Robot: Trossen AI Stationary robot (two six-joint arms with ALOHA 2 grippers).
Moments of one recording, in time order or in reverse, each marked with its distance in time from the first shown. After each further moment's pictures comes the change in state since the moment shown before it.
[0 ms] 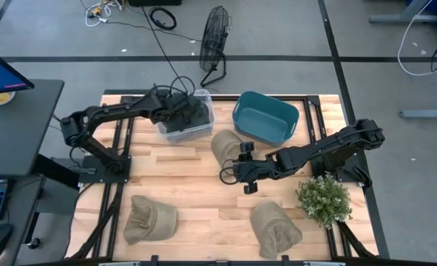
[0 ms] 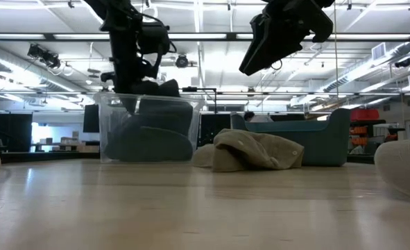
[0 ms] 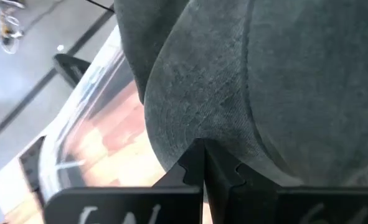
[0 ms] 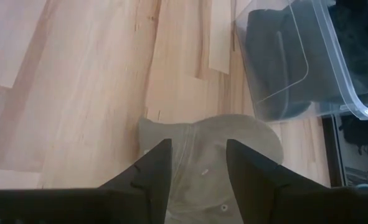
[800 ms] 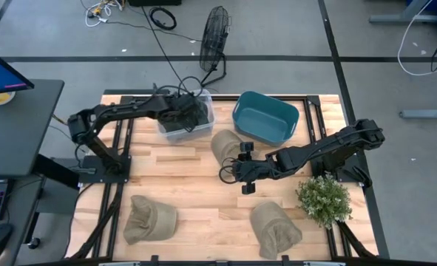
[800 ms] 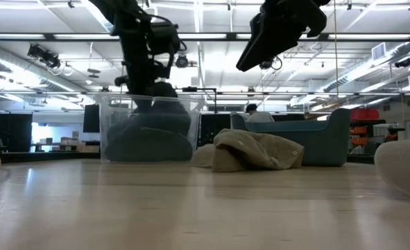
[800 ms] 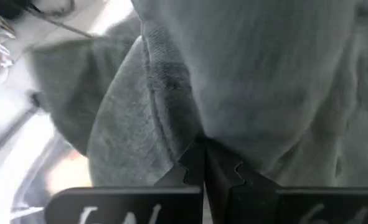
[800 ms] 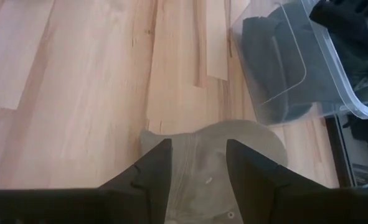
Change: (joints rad) left arm -0.018 0.079 0.036 0.118 0.030 0.033; right arm 0.000 0.000 0.000 0.034 0.000 0.049
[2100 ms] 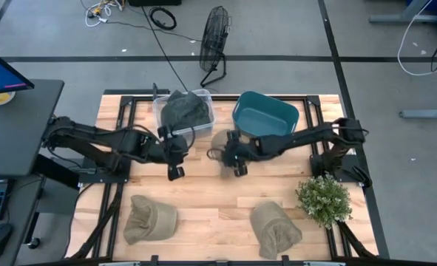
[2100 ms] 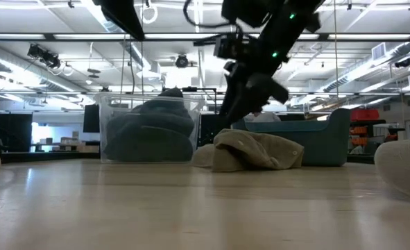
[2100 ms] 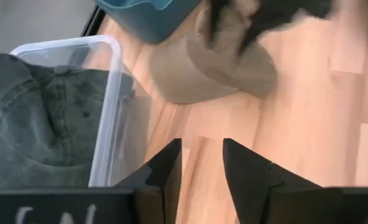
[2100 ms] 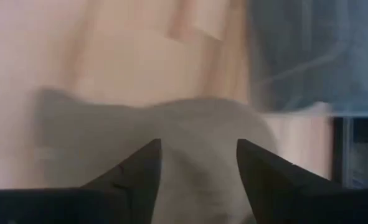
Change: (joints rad) left arm -0.657 -0.306 0.077 -0.182 -0.011 -0.008; right arm -0.235 0.182 -0.001 0.105 -0.128 -0.322
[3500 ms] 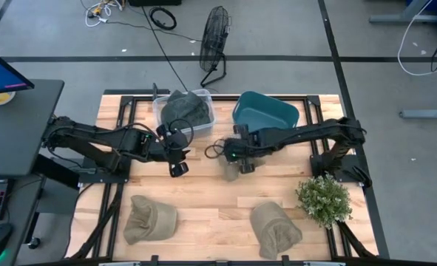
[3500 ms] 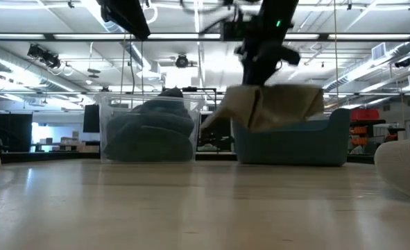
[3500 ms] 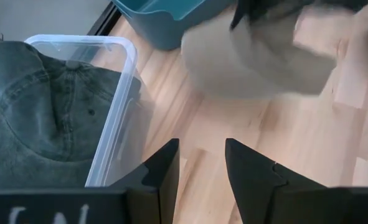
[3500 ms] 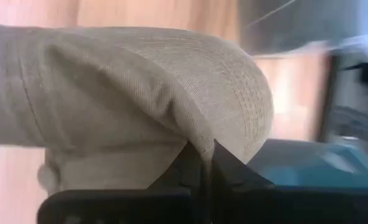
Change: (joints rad) left arm 0.010 -0.001 0.000 0.032 -0.035 -0.119; right arm 0.002 0.003 0.268 -0.525 0.030 0.165
